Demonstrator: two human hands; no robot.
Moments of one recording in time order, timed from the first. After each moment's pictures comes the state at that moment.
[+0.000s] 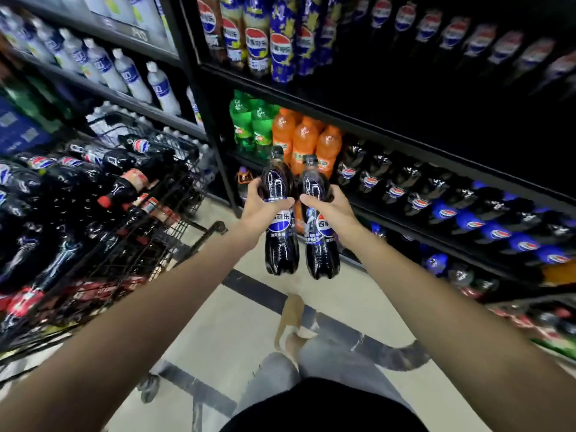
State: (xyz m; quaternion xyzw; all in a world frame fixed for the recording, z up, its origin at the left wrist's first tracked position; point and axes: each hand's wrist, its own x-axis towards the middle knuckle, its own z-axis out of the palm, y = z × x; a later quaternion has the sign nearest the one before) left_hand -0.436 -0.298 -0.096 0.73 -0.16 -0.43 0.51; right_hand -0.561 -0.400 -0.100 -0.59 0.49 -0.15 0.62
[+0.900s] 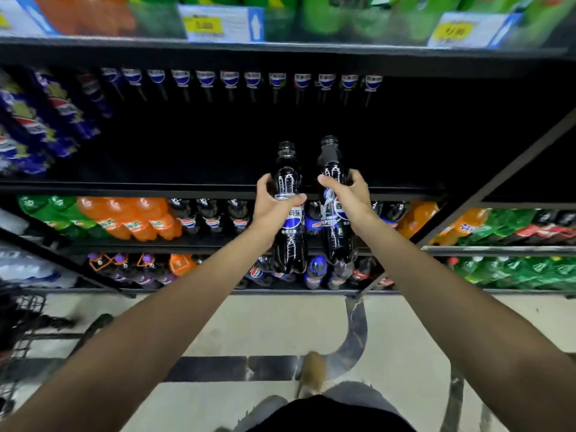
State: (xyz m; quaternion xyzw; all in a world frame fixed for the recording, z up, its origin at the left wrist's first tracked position) left_hand -0.770 -0.588 -0.055 0.64 -0.35 -0.49 0.48; right_hand -0.922 -0.640 -0.053 -0.49 0.60 -0.39 0.49
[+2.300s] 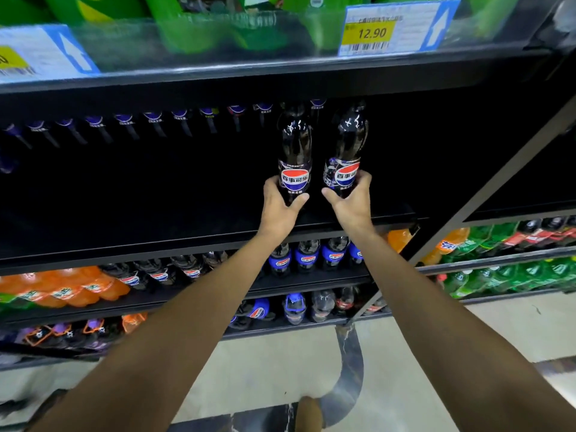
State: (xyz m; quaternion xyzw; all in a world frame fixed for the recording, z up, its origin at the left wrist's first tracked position) left_hand -0.870 -0.746 -0.107 0.63 -0.53 -0.35 0.45; right_hand -1.016 -0.765 -0.112 -0.51 0.61 -0.49 0.36
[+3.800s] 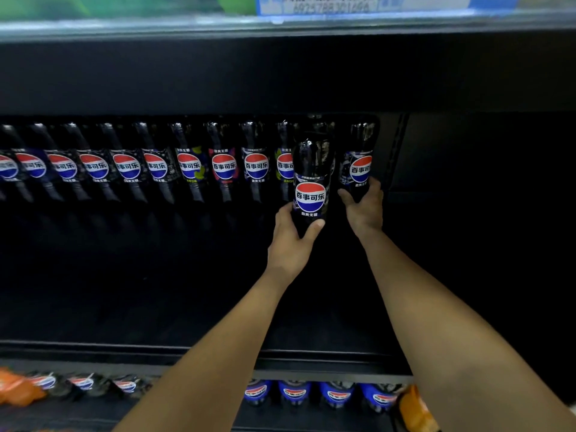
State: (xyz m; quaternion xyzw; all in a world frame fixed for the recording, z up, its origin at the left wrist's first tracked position) left_hand -0.910 -0.905 -0.146 0.61 -0.54 -0.28 0.51; right_hand -1.038 -1.022 -0.138 -0.54 0.59 -0.52 0.29
